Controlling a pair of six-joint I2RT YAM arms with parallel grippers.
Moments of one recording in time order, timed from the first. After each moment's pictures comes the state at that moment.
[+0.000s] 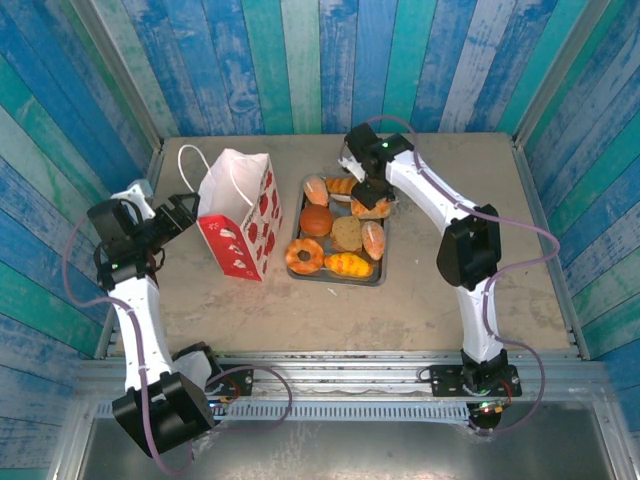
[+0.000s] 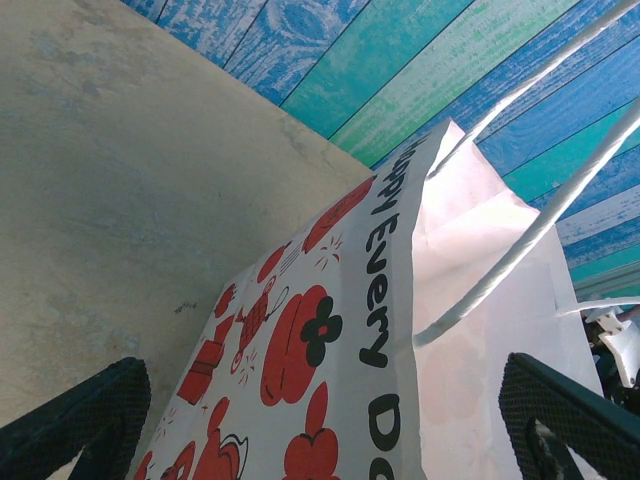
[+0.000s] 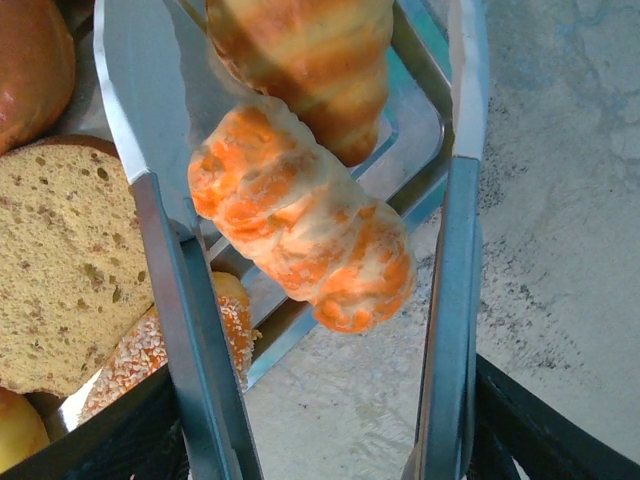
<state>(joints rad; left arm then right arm) 0.46 0.95 0.85 -0.41 0.68 -0.39 0.54 2.16 2.05 -1.17 0.24 -0.25</state>
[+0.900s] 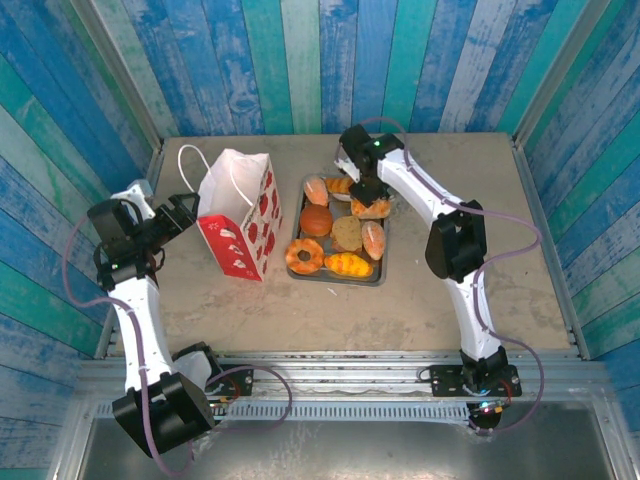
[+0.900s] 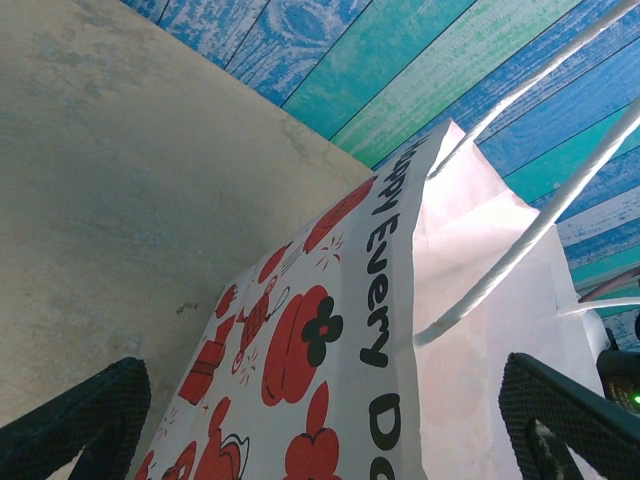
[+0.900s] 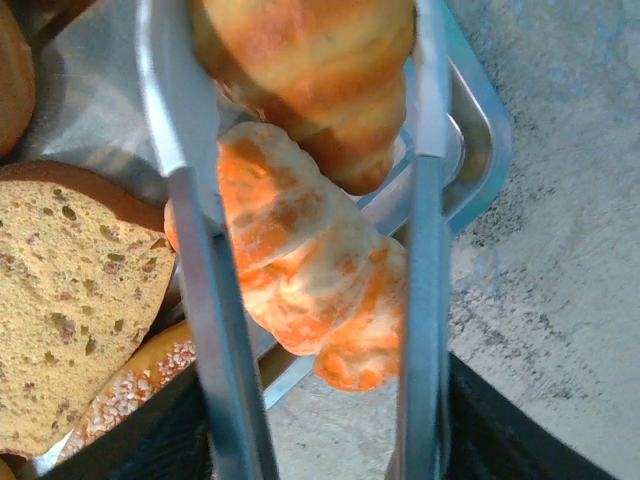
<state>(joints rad) 0.46 0.95 0.85 -0.41 0.68 -0.39 0.53 2.28 2.18 -1.21 0.24 -0.25</state>
